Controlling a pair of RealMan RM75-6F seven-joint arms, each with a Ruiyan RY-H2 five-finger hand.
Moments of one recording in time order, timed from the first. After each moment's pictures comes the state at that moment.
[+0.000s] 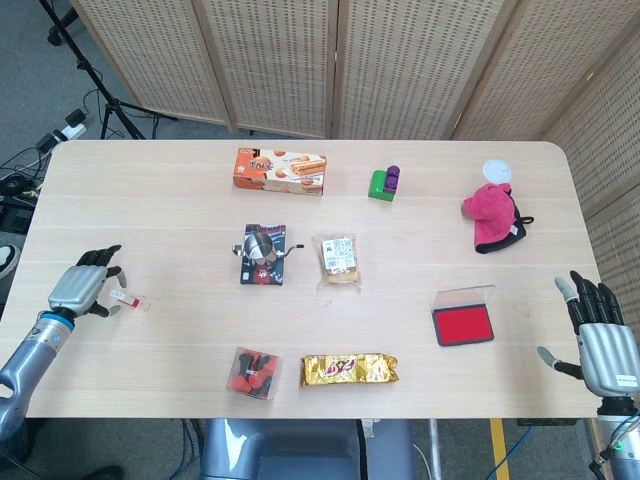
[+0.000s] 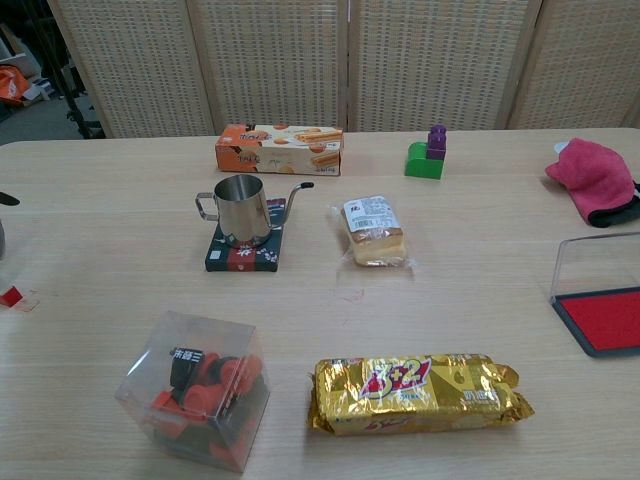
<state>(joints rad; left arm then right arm) -0.51 -1.37 -0.04 -1.03 1.39 0.80 -0.27 0.09 -1.15 0.09 -1.53 -1.50 1.49 0.03</state>
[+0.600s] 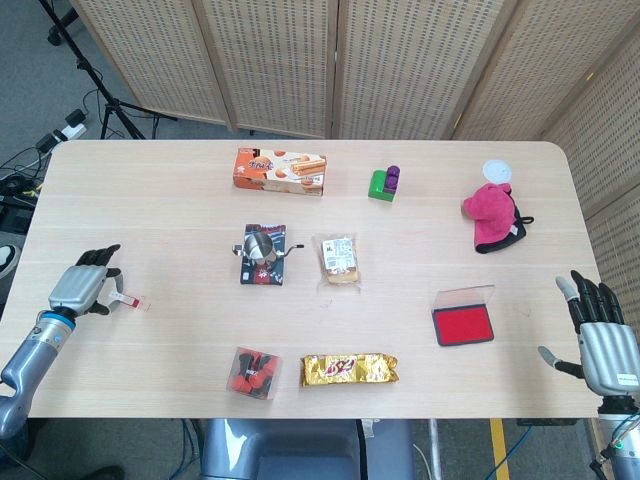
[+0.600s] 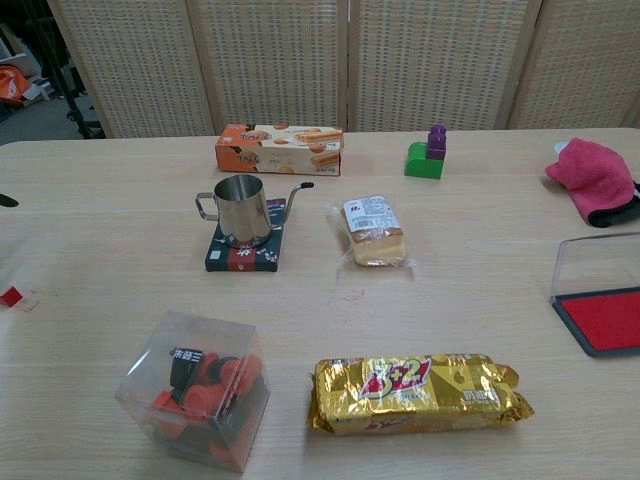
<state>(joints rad) -0.51 -1.39 -0.03 -1.01 1.37 0.80 -0.25 0.09 -1.14 0.09 -1.53 -1.49 1.48 0.04</state>
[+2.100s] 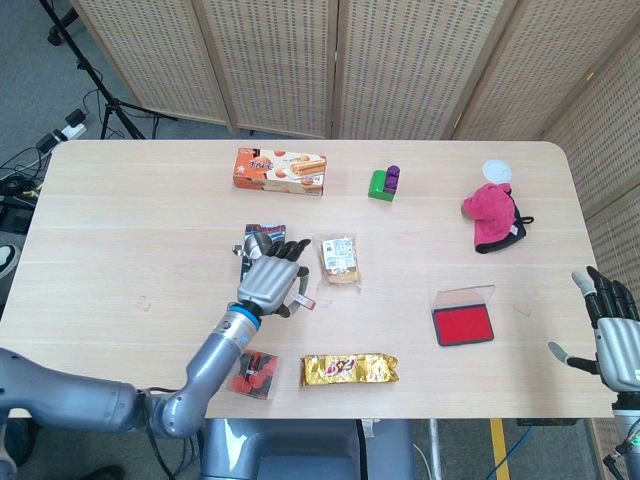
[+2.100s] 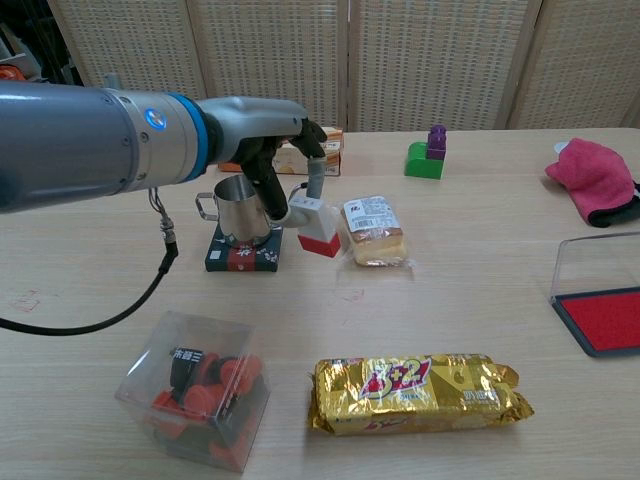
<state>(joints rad) -1.12 -1.57 -0.30 -1.84 0.38 1.13 0.75 0.10 -1.10 0.10 -1.52 -1.46 1.45 0.16</state>
